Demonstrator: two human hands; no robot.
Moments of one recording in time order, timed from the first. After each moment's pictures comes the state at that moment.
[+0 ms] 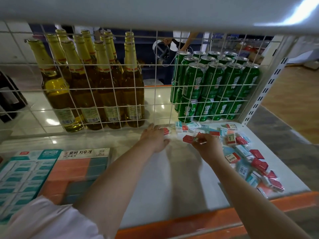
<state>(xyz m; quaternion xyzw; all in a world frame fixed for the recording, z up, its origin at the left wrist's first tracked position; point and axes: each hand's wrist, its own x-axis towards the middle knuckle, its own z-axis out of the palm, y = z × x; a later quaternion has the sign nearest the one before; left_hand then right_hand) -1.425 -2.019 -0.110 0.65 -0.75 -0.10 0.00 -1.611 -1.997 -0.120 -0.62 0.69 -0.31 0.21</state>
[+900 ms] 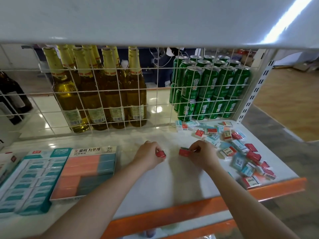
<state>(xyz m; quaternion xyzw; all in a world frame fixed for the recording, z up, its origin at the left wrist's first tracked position) -1.398 -1.951 -0.128 0.66 -0.69 -0.24 0.18 -1.592 -1.955 -0.122 -0.63 0.70 -0.26 0.23</state>
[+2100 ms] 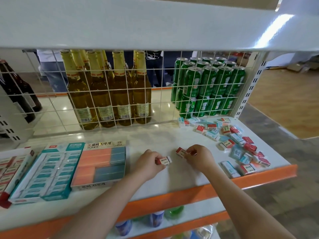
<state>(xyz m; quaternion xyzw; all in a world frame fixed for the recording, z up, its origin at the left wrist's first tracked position) -1.378 -1.890 -0.132 0.64 -0.69 -0.28 0.19 -1.567 -1.912 -0.124 -0.63 0.71 -0.22 0.24</state>
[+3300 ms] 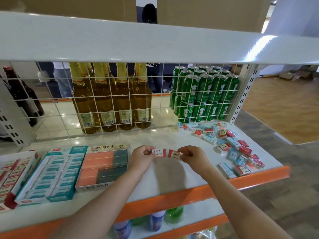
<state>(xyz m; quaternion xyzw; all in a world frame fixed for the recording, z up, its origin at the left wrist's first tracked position) -1.369 -1.886 -0.116 0.63 -0.48 -0.41 0.45 -1.553 -1.892 -0.102 -0.64 0.62 -0.31 0.33</state>
